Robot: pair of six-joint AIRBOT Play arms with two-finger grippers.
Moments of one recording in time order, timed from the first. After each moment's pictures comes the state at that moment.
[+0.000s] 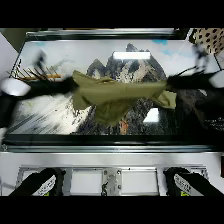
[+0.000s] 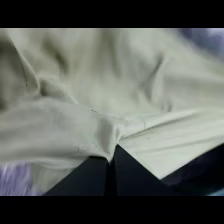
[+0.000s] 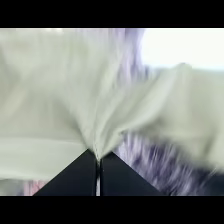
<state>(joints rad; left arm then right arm) -0.07 -1.04 1.18 0.91 -0.97 -1.59 -0.05 -1.07 1.30 -1.23 1.04 1.45</state>
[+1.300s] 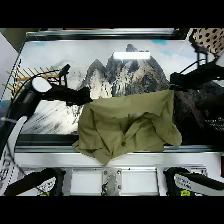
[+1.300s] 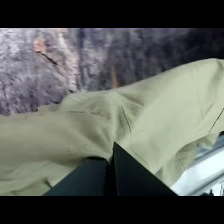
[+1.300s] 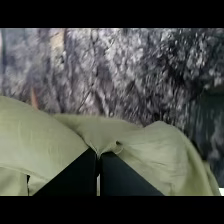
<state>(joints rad) -0.20 -1.29 1.15 0.94 -1.11 -1.67 -0.06 -1.34 1.54 -1.28 1.45 1.61</state>
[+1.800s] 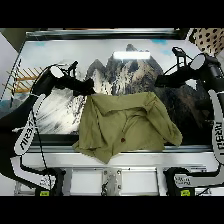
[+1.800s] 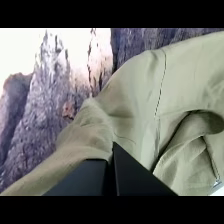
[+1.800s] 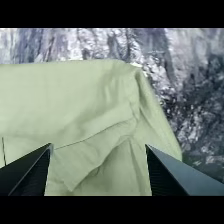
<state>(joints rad) -0.16 -1.67 1.46 0.91 -1.12 -1.61 -0.01 -1.52 1.53 -1.28 1.22 1.41</state>
